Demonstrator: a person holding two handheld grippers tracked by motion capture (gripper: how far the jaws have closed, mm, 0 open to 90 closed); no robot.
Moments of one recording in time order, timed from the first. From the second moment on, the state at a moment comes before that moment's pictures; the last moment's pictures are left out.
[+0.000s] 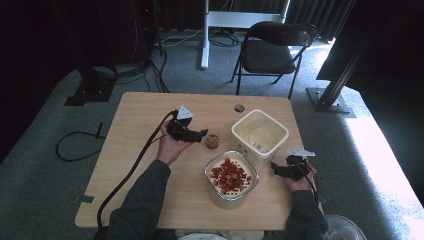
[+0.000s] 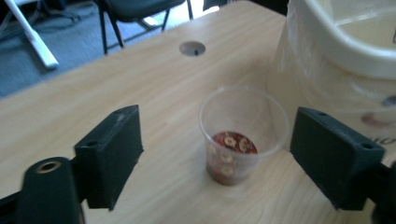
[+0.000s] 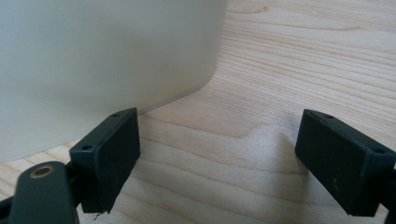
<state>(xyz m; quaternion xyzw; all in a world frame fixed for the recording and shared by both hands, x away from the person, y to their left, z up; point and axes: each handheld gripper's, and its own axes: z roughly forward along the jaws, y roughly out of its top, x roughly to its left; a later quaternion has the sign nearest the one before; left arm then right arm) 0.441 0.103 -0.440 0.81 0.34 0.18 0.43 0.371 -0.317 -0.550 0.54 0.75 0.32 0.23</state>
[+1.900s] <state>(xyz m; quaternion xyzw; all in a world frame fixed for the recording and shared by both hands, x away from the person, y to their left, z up) 0.437 0.076 -0.478 0.81 0.28 0.17 0.49 0.371 -0.317 -0.550 0.54 0.75 0.32 0.23</state>
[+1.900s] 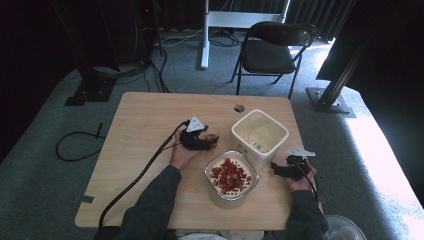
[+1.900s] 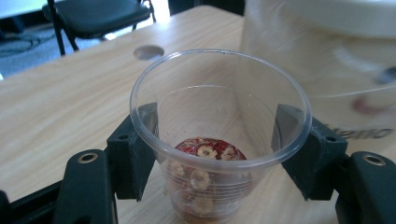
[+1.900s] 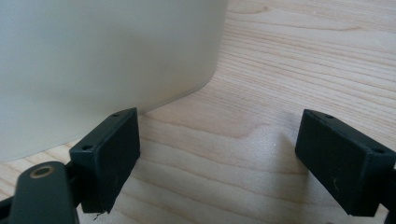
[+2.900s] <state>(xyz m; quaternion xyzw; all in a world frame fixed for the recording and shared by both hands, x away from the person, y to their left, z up) 0.380 0.076 -0.383 0.80 0.22 0.14 0.54 0.299 -0.293 -0.449 0.47 0.71 0.45 0.26</state>
